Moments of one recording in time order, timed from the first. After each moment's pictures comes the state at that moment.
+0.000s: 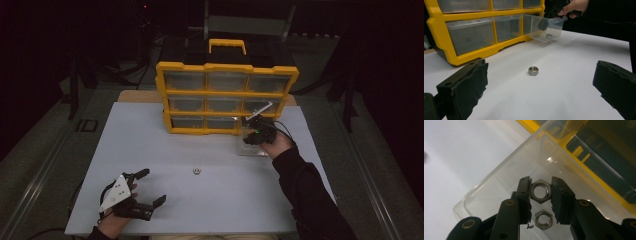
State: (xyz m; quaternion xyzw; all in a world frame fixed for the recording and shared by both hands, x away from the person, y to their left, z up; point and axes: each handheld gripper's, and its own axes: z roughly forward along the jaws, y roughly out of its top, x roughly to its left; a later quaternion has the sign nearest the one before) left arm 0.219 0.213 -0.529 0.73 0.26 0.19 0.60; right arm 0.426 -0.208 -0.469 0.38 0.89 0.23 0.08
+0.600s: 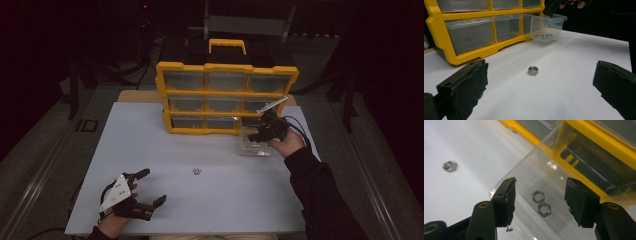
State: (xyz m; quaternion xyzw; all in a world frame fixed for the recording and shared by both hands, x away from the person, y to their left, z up) left arm 0.219 0.213 -0.529 0.73 0.26 0.19 0.60; right arm 0.411 -0.228 -0.428 0.38 0.88 0.27 0.08
